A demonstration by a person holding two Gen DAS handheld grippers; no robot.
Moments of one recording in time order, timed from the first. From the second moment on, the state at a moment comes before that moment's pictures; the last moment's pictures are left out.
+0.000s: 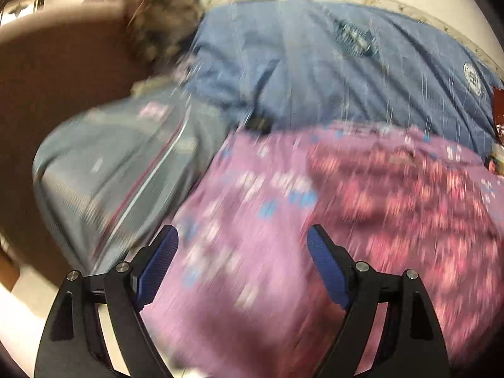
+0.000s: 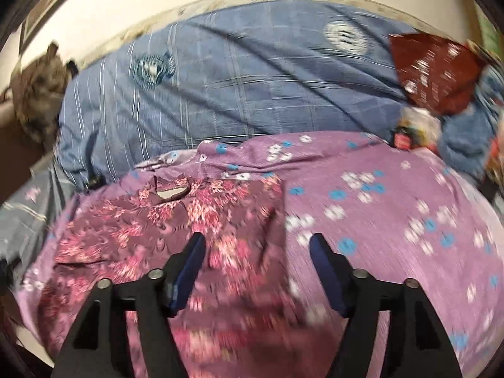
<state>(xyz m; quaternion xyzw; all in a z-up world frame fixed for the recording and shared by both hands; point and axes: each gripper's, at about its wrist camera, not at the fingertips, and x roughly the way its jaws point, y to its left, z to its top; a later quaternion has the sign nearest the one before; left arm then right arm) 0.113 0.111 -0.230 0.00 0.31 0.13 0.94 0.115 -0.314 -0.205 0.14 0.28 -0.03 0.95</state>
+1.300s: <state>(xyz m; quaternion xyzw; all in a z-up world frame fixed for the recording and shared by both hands) 0.067 0.081 -0.350 -0.15 0.51 -0.15 0.83 -0.003 -0.281 -0.290 0.17 0.59 0.19 0.76</state>
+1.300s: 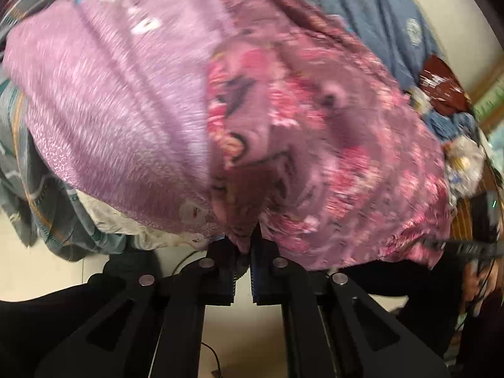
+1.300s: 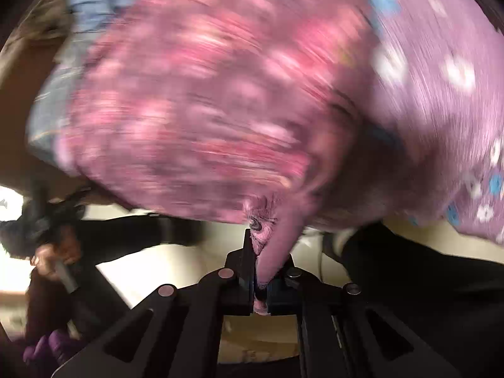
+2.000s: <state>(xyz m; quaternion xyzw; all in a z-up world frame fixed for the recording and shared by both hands) 0.167 0.154 -0.163 -0.31 0.38 -0.26 0.83 0.134 -0.358 -0.115 0.32 0.31 0.21 0.87</state>
